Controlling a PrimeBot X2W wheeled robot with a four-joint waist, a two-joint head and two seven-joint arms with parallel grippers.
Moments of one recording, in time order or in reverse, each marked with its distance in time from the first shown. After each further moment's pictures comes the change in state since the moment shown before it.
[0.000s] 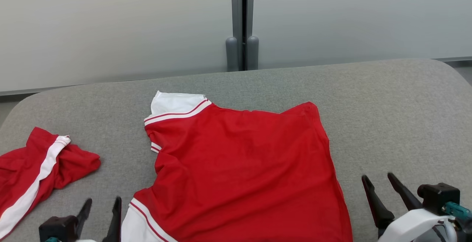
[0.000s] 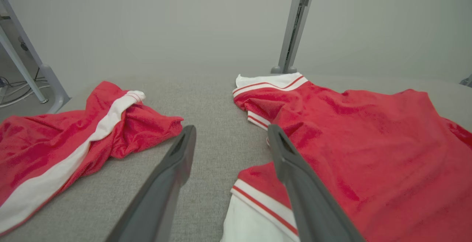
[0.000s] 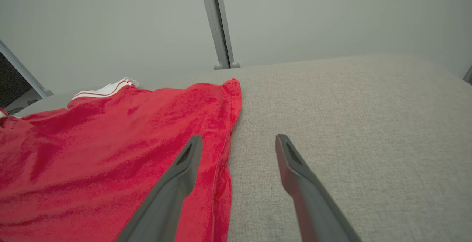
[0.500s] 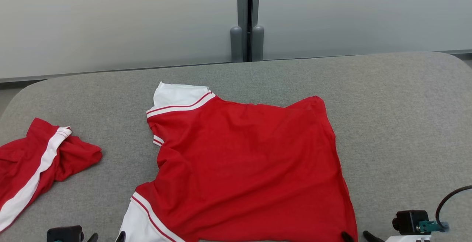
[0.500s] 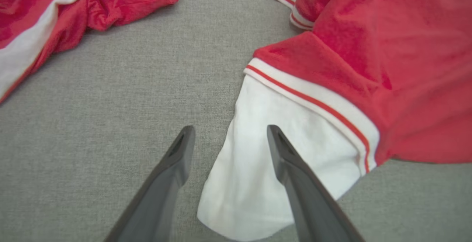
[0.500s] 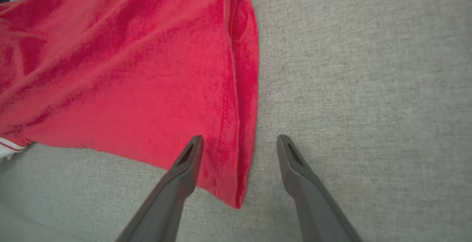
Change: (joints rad) left arm 0.092 0.075 -0.026 -0.046 -0.108 0.024 0.357; right arm 0.104 -0.015 0.063 0.014 0.219 0.000 0.408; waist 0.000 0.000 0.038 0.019
